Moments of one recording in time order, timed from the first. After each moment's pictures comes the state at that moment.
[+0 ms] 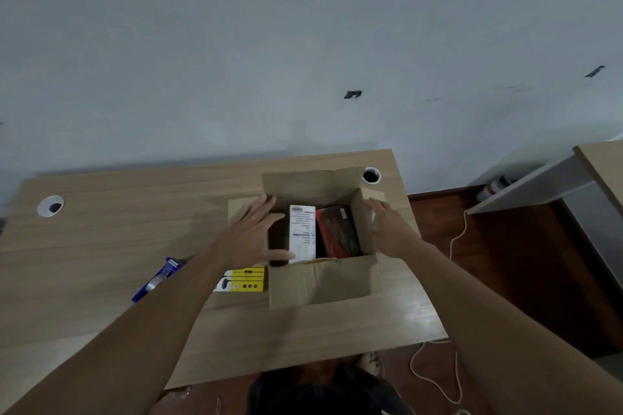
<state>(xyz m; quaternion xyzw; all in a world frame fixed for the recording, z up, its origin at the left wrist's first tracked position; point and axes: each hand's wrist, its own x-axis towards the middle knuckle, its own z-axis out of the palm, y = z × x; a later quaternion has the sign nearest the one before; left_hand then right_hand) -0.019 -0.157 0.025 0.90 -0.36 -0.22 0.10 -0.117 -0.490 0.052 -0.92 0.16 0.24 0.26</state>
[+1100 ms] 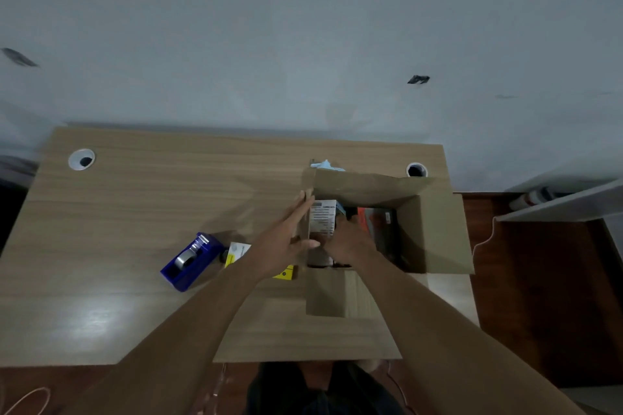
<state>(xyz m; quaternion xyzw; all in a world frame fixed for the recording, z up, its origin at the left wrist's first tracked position) -0.039 -0.126 -0.022 0.83 -0.18 -0.29 0.44 -0.050 -0.327 -0.051 -0.91 0.16 0.32 0.20</state>
